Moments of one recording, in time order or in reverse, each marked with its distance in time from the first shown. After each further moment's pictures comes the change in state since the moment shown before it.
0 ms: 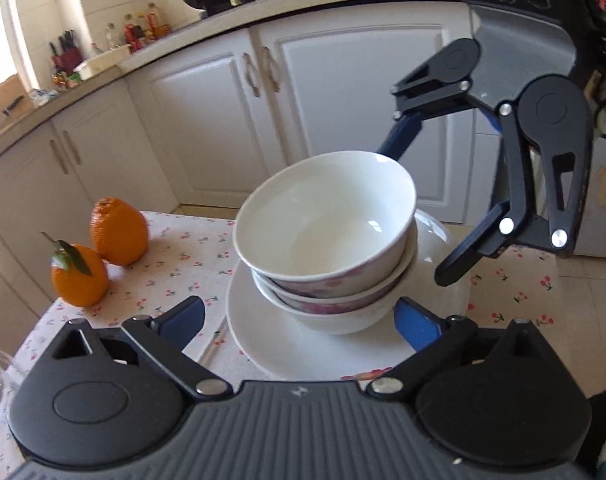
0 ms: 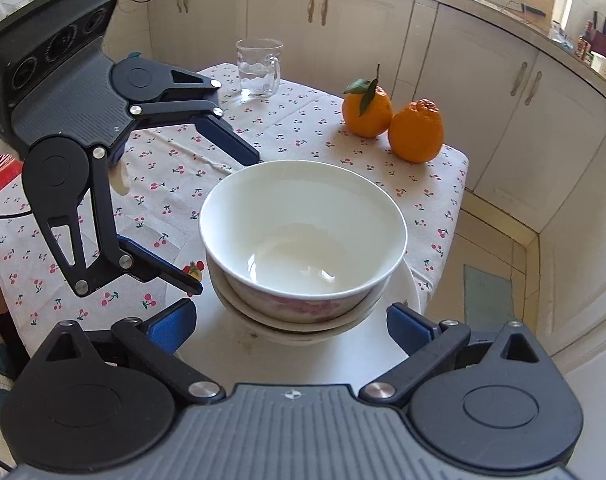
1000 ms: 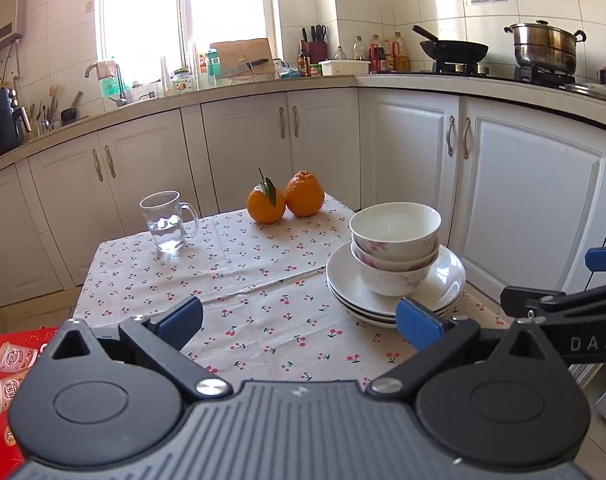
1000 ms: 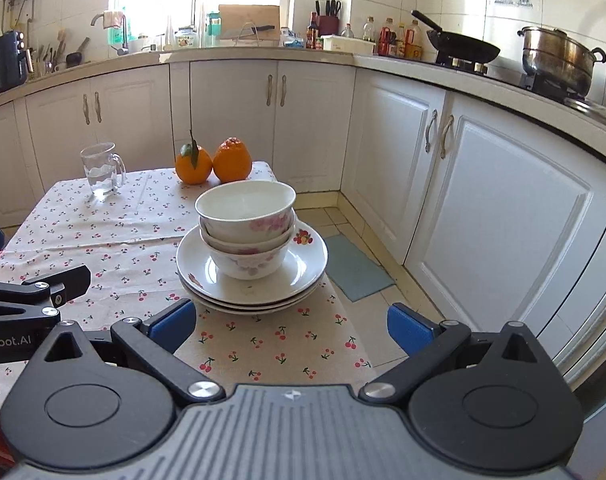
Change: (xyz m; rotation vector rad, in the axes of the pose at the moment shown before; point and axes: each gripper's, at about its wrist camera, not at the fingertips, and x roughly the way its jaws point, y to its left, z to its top) left arm -0.164 -0.093 -0.024 -0.536 -0.061 0.523; right arm -0.121 0.164 -0.065 0.560 -0.214 -0.598
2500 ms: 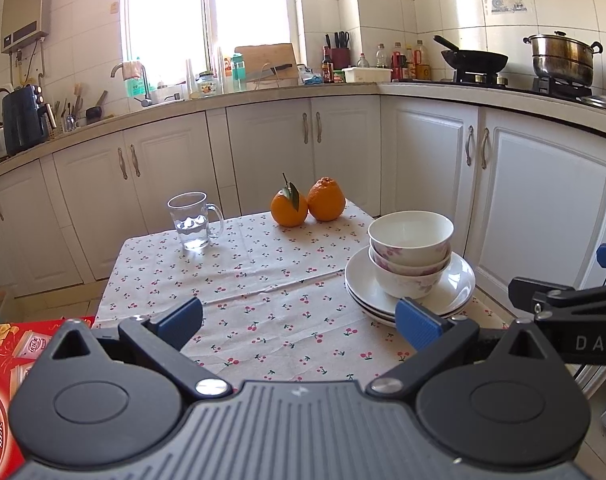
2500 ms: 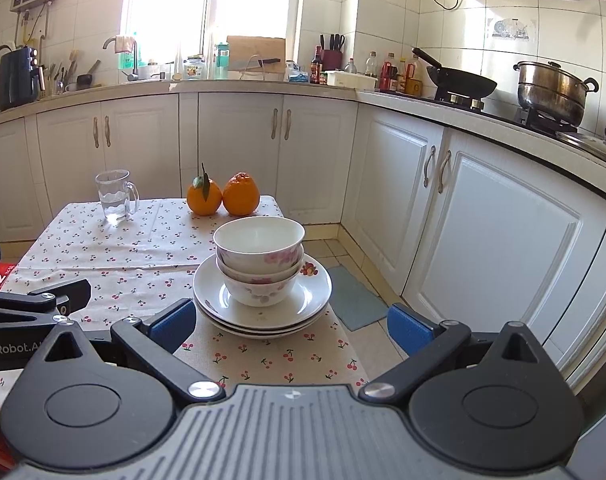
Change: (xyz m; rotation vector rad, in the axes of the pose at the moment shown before) left arm -0.018 0.005 -0.002 -0.030 -0.005 0.055; right arm -0.029 0.010 0.003 -0.016 -0.084 0.000
